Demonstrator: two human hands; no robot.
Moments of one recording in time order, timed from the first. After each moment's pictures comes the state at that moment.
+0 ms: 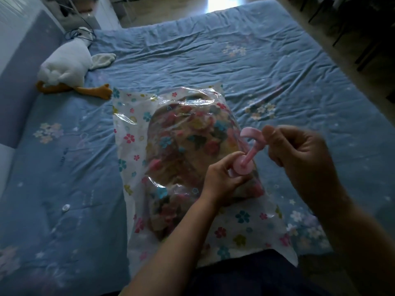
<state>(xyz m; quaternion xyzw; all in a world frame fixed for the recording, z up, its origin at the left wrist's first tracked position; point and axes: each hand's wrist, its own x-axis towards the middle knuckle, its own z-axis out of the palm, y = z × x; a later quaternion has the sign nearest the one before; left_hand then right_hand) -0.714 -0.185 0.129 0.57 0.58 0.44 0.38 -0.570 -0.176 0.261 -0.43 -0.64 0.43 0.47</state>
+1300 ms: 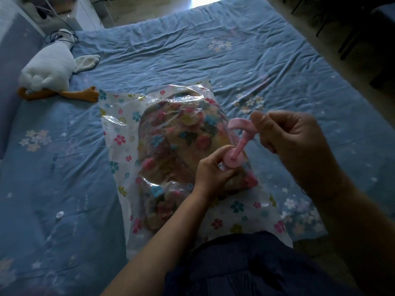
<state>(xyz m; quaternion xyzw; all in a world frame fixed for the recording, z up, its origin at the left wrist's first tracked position) -0.714 -0.189 0.129 0.58 0.58 0.44 0.37 -0.565 -0.179 0.279 -0.42 -0.64 0.43 0.48</state>
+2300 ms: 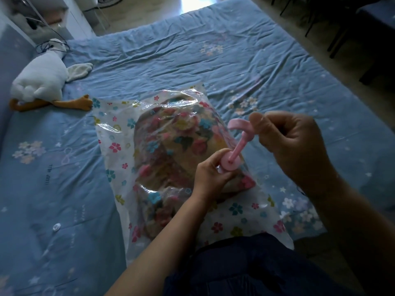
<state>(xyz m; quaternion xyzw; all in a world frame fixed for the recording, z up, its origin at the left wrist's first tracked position) -0.711 -0.185 0.135 0.58 0.57 0.43 0.40 -0.560 -0.178 0.277 -0.44 -0.67 0.35 0.49</state>
